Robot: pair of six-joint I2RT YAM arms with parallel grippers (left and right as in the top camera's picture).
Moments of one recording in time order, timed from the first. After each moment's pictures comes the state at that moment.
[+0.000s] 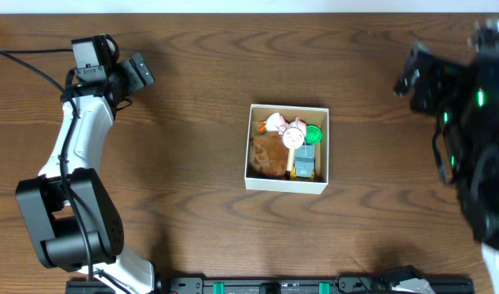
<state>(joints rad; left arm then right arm) 0.17 1.80 1.32 -0.37 0.07 -0.33 0.24 1.09 1.54 -0.81 0.36 0.33</state>
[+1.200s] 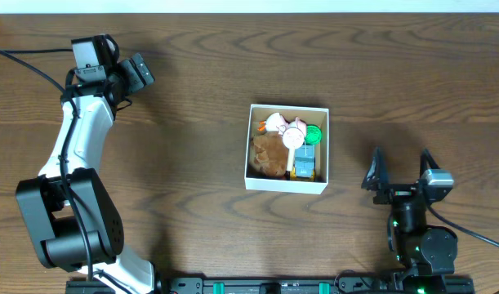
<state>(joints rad) 0.17 1.80 1.32 -0.37 0.07 -0.33 0.09 0.16 0.08 0.16 0.06 0.18</state>
